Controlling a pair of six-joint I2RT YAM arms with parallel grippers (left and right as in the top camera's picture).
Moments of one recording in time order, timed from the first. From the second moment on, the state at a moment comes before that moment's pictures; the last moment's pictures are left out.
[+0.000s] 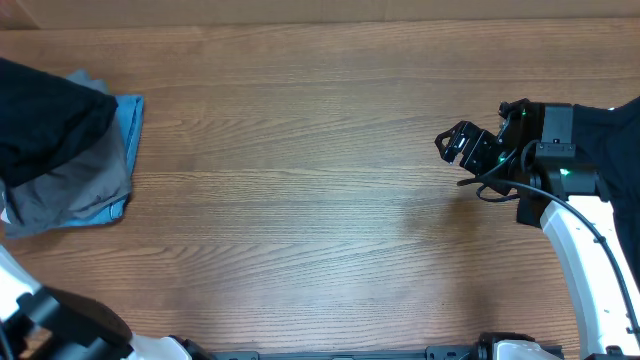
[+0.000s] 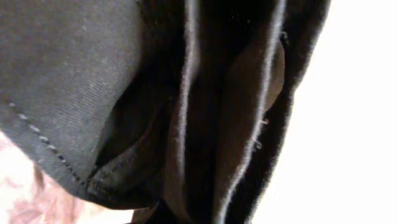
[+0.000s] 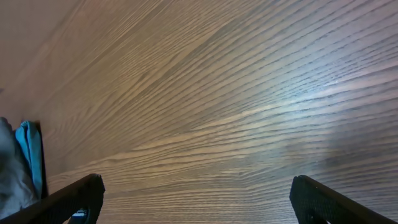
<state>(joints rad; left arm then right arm) 0.81 1.69 1.65 -0.61 0.42 -0.89 -0.05 1.34 1.05 -0.68 -0.37 0.48</state>
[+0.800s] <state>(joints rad) 0.81 1.92 1.64 -0.46 0.44 -0.97 -0.05 1.34 1.05 -0.68 -0.37 0.48</state>
